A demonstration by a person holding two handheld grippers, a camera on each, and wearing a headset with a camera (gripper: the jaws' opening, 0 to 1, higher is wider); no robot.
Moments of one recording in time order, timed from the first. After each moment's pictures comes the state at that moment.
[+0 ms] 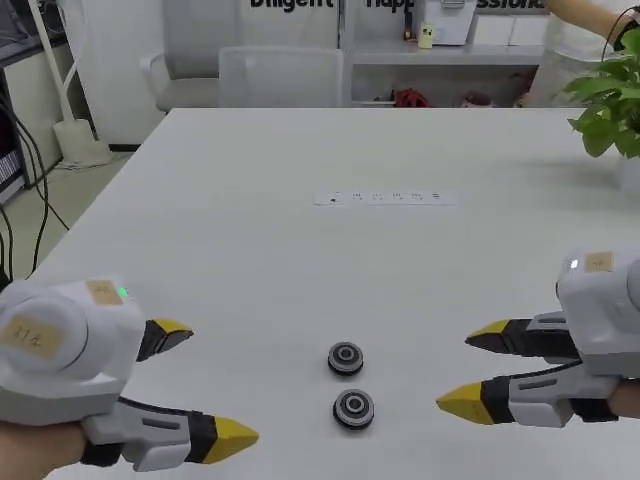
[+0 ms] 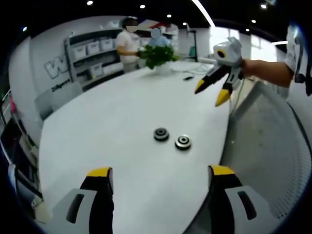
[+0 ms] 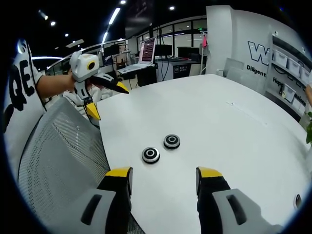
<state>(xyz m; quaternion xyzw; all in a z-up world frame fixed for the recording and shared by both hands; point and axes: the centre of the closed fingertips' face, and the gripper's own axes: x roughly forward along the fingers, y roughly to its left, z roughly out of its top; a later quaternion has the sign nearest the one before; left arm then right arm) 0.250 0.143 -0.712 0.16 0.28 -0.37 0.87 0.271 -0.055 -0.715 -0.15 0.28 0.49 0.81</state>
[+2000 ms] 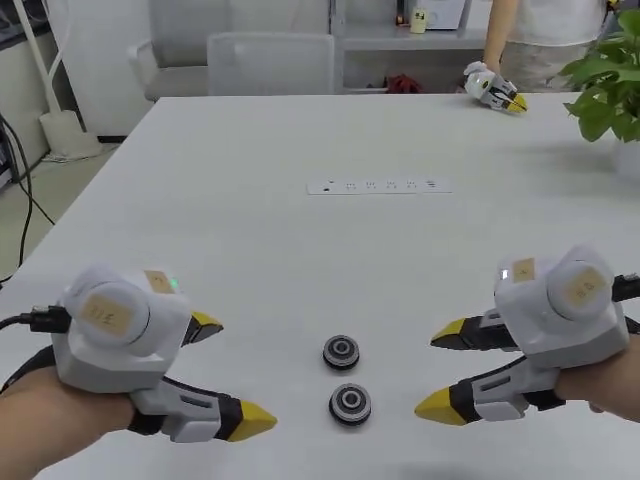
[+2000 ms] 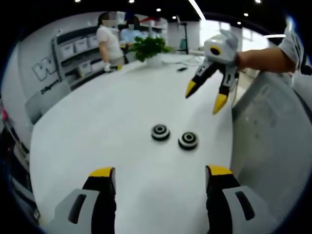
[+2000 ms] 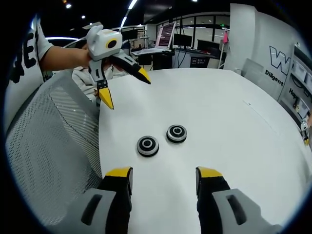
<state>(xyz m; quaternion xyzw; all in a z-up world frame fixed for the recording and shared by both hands) 0.284 0.127 -0.749 0.18 0.29 -0.41 0.84 0.288 -0.035 -0.760 -0.22 0.29 0.54 0.76</state>
